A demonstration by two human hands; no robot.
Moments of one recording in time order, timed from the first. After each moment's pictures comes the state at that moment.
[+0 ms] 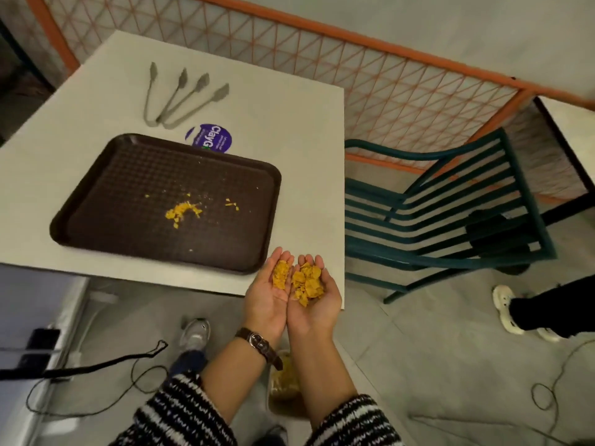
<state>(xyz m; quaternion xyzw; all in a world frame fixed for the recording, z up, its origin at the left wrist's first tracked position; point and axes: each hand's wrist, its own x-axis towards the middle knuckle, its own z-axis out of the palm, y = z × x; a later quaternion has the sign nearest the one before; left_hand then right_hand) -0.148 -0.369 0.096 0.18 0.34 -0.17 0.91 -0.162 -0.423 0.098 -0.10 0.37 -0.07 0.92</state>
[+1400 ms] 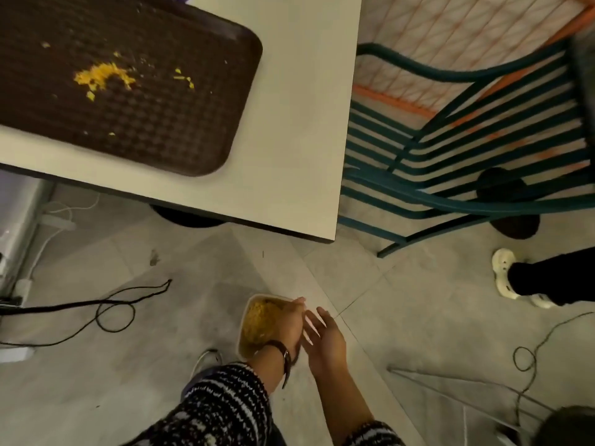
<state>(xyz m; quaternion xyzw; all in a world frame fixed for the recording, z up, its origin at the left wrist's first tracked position) -0.286 -0.500 -0.173 0.43 0.44 -0.39 0.68 -0.305 -0.560 -0.132 -0.38 0.57 0.11 0.72</state>
